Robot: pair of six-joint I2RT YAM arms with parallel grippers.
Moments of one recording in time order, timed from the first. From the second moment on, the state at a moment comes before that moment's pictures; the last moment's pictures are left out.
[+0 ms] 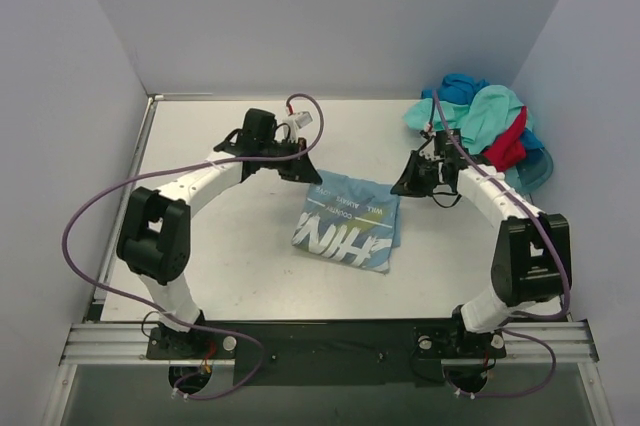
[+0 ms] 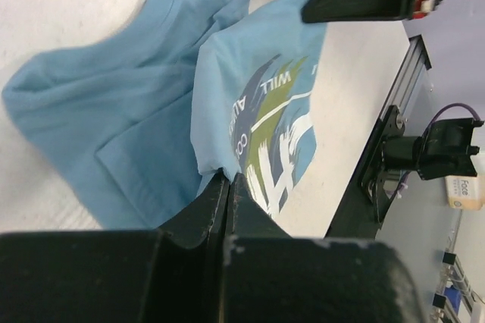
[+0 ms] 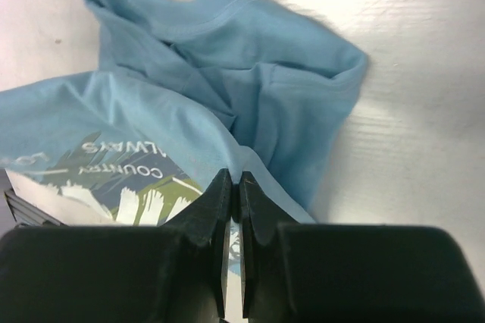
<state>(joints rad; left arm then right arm) -0.42 1.76 1.29 -0.28 0.75 -0.28 0.14 1.54 1.04 -0.47 -0.40 0.42</state>
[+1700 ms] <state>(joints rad) -0.44 1.87 1.50 -0.35 0.54 -0.08 0.27 1.72 1.10 -0.43 -0.26 0.51</state>
